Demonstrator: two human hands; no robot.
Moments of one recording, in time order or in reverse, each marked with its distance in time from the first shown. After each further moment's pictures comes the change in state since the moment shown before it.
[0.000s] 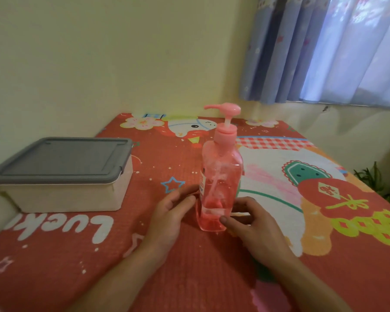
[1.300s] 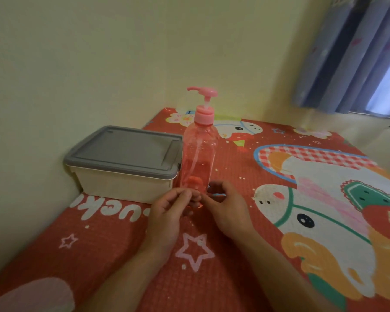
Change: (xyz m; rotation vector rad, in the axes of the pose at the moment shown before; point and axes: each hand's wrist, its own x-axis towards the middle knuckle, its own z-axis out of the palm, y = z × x) left_hand -0.008 0.020 -0.088 0.031 0.269 0.154; right_hand 0.059 -0.062 0.138 0.030 -0.106 -0.092
